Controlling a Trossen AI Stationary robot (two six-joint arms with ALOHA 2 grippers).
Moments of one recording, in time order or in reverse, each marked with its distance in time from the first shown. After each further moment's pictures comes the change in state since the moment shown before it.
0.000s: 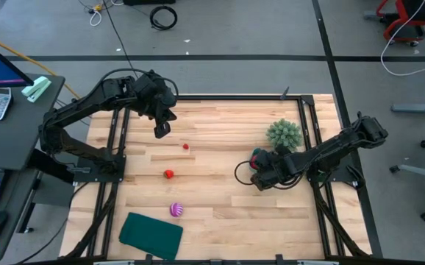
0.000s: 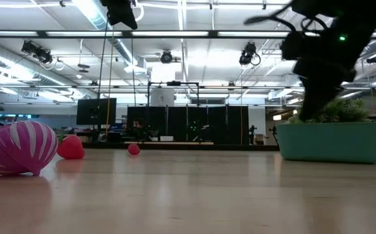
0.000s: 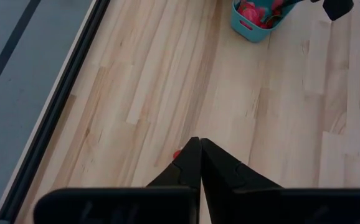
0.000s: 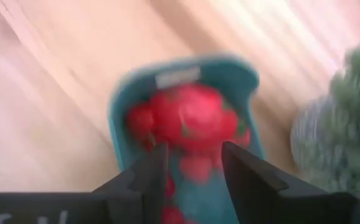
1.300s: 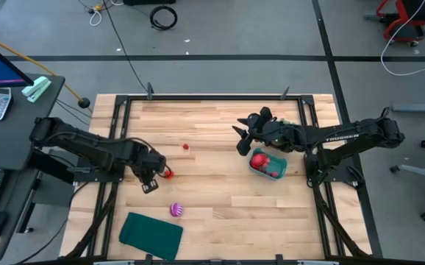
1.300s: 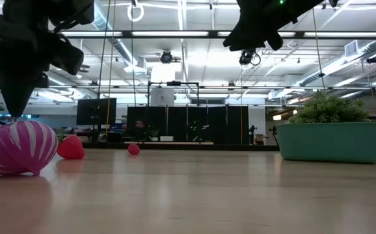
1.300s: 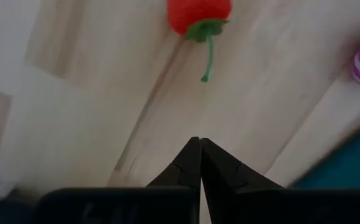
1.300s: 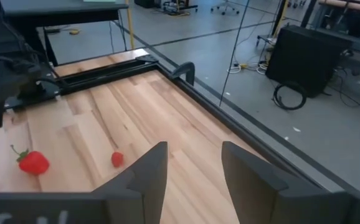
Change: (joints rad) left arm -0.551 -0.132 -0.821 0.164 0.000 -0.741; right arm -0.334 -0.229 0.002 0.861 0.006 -0.793
